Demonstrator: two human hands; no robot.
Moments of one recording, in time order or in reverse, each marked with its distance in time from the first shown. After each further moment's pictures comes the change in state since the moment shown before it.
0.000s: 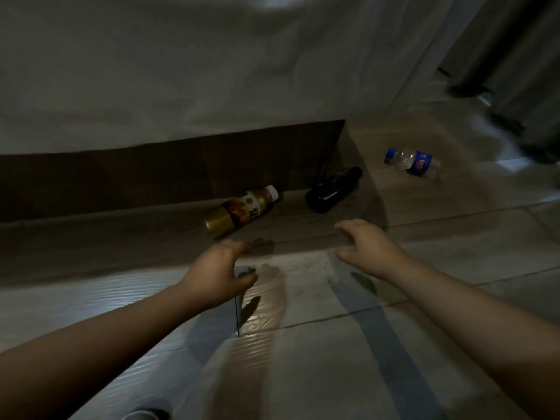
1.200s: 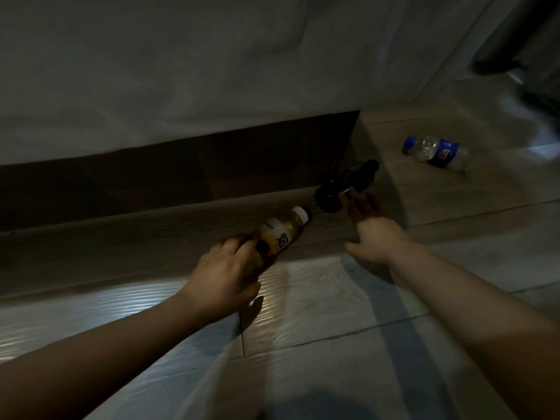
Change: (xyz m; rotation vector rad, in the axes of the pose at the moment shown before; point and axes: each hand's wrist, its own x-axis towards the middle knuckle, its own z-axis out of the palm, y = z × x) left_hand 0.027 -0.024 0.016 0.218 0.006 0.090; right_hand 0.074 0.033 0.022 -0.228 -0.013 -0.030
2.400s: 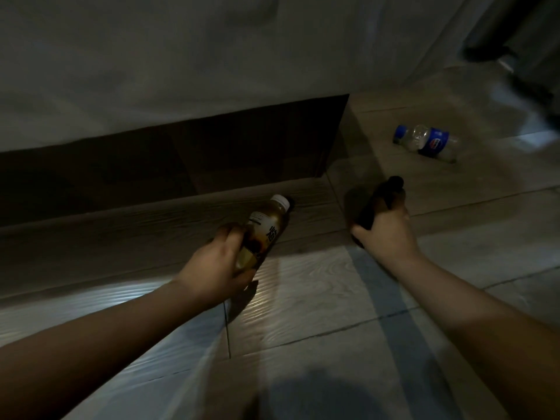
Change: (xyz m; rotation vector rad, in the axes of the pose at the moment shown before) left_hand 0.023 0.005 0.008 -0.157 -0.008 -0.052; right_hand -0.016 0.016 0.016 0.253 0.262 0.429
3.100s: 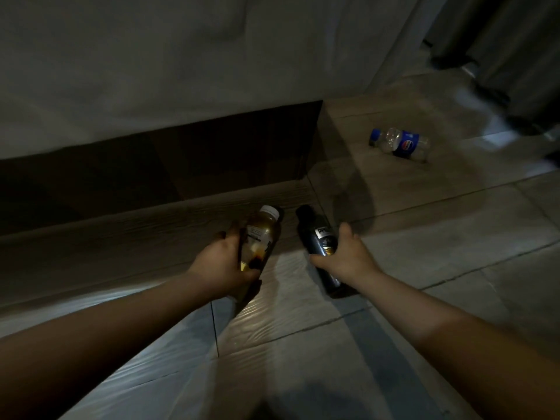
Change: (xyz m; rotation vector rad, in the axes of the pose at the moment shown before) left_hand 0.021 0.026 0.005 -0.170 -0.152 -0.186; right_hand -0.054 -0.023 0.009 0.300 -0.220 0.136
